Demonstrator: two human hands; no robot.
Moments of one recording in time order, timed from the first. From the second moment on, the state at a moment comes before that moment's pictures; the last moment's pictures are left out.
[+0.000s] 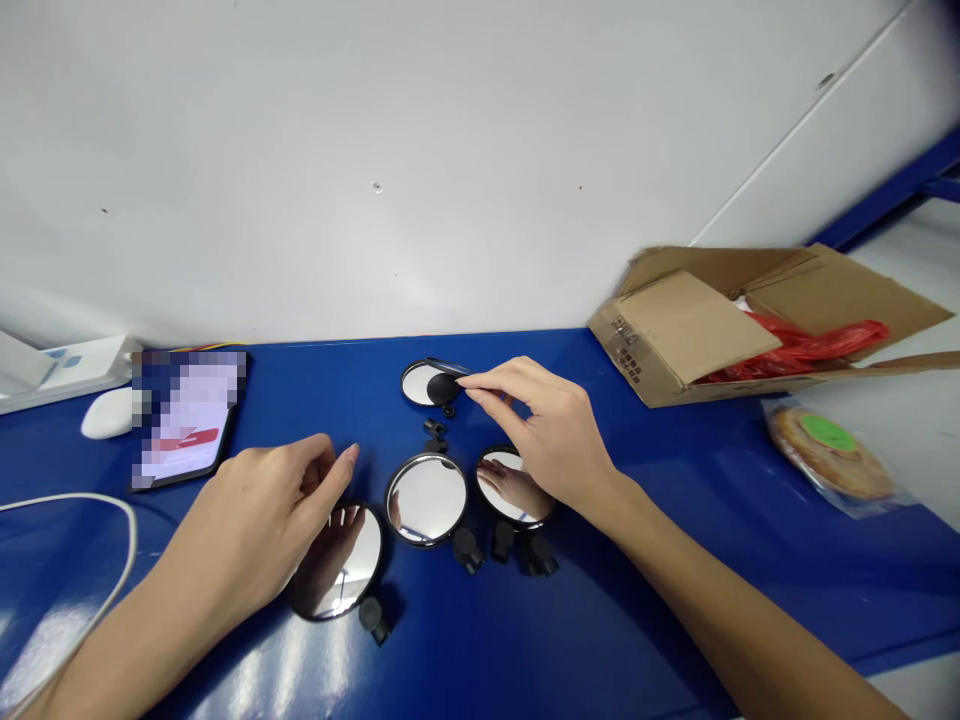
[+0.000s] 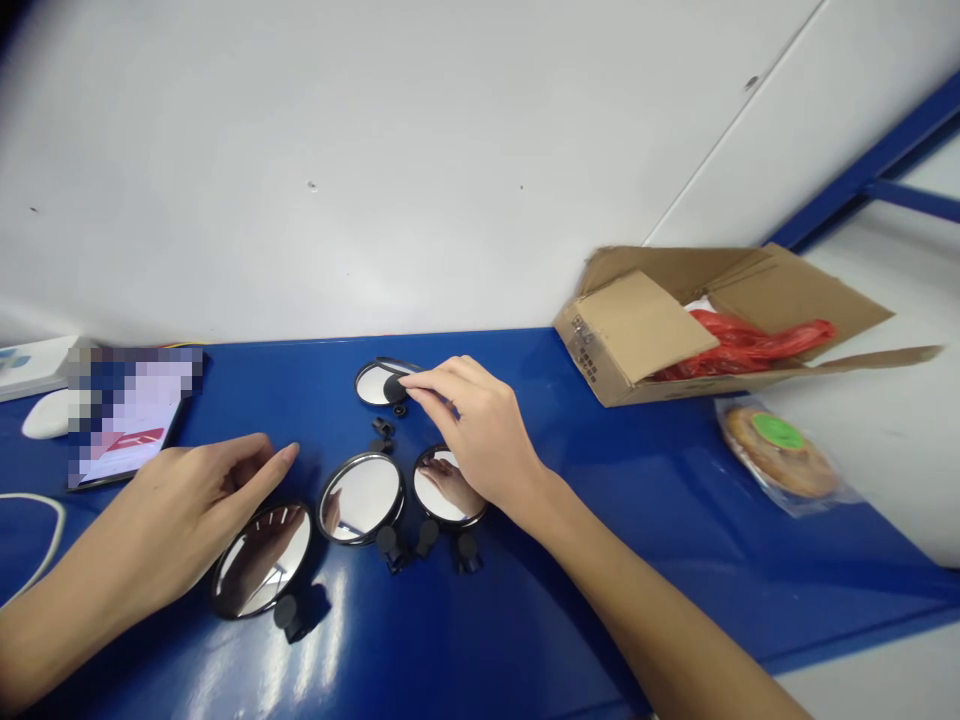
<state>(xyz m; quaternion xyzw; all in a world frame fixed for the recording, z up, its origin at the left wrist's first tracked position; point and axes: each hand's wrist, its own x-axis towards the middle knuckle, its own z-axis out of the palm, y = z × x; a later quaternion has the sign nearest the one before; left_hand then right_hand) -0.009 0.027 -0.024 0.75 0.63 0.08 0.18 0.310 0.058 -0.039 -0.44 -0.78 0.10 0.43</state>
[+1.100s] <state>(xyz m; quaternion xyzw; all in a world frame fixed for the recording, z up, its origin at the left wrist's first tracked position) 0.011 0.023 -0.004 0.43 0.49 0.38 0.65 0.279 0.019 -0.026 -0.24 -0.88 0.01 0.40</state>
